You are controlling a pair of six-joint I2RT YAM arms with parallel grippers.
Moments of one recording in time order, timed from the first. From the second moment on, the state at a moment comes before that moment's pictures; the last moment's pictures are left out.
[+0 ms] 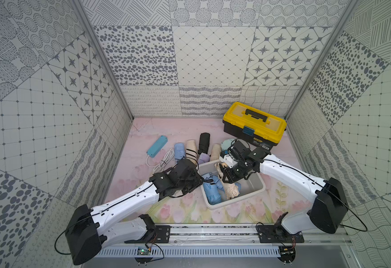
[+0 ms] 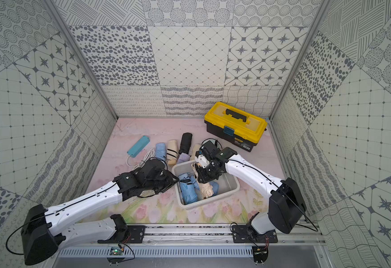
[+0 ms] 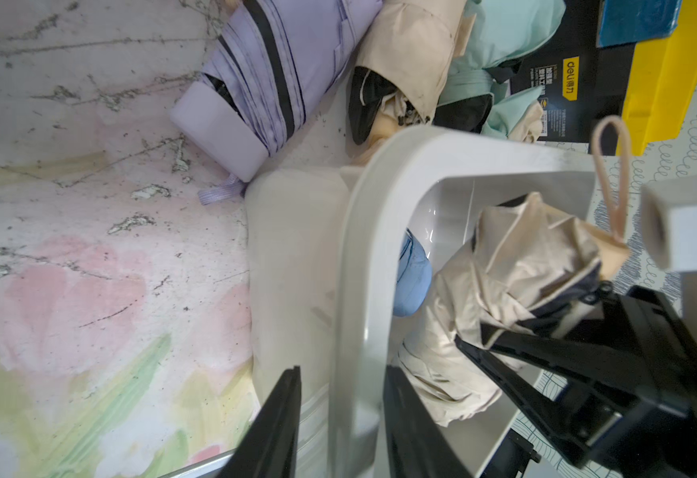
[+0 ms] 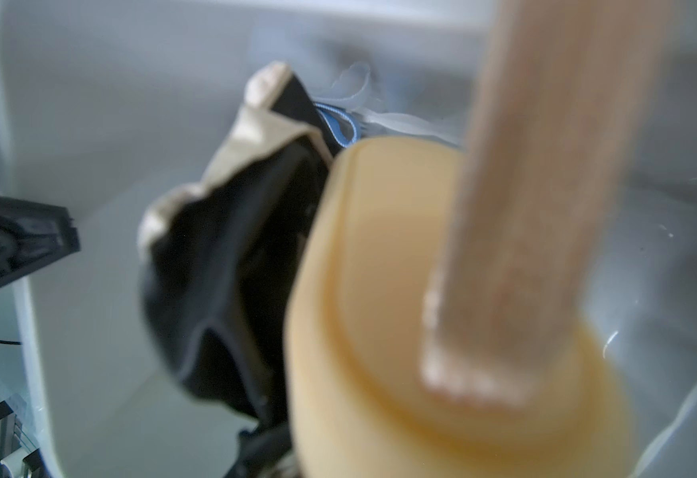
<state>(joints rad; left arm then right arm) -0.80 1.12 0.80 -0.51 0.09 -1.25 0.71 1.48 1.15 -0.94 -0.28 0.21</state>
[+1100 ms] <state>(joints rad) -0.63 1.13 0.97 -0.62 0.05 -1.07 0.75 1.00 0.91 -0.64 0.07 0.35</state>
